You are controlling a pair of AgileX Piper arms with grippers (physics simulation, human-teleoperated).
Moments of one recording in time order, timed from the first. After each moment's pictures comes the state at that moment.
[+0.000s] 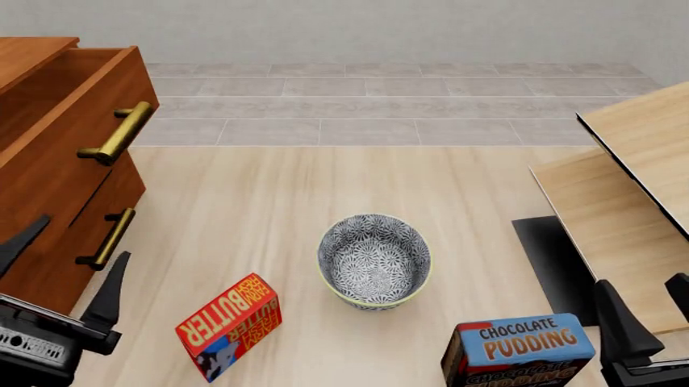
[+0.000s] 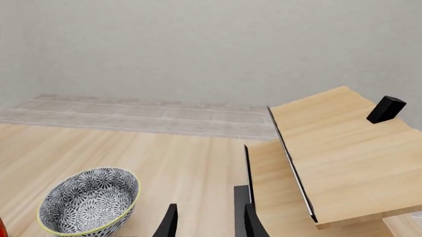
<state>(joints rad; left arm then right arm) -0.18 0.48 0.00 -0.55 0.80 0.08 0.00 0.00 0.00 -0.03</state>
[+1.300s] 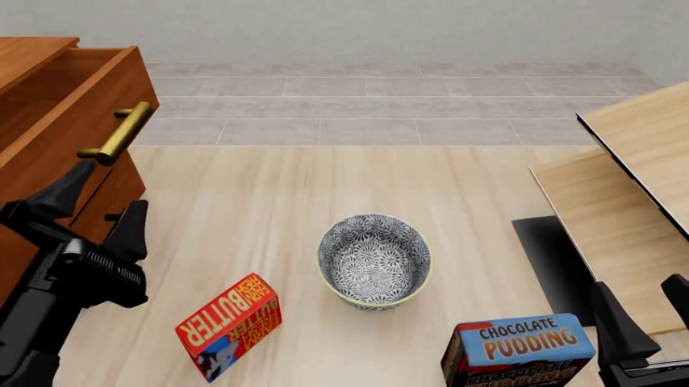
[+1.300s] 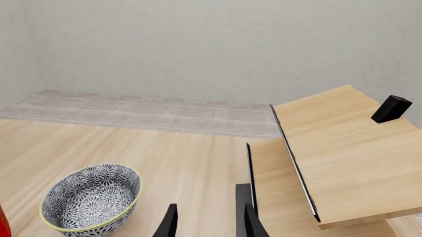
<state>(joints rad) -0.12 1.18 -0.12 -1.21 1.25 0.09 0.00 0.00 0.01 -0.04</state>
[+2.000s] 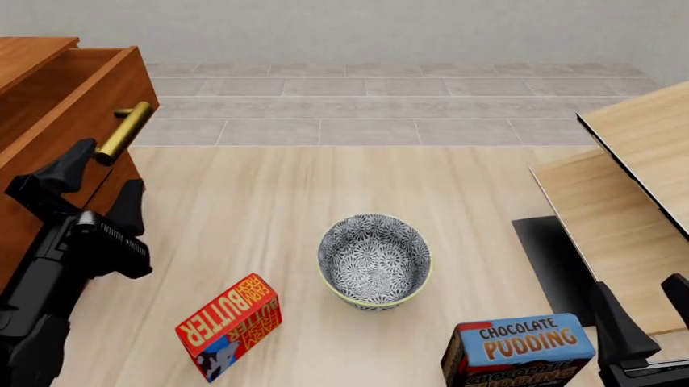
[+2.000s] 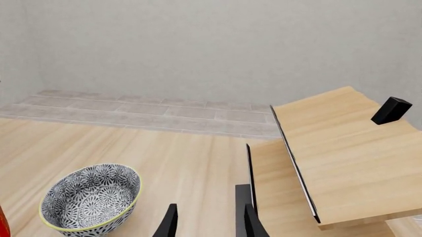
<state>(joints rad) -0.07 1.28 -0.22 -1.22 1.33 0.09 0.00 0.00 0.00 -0.04</state>
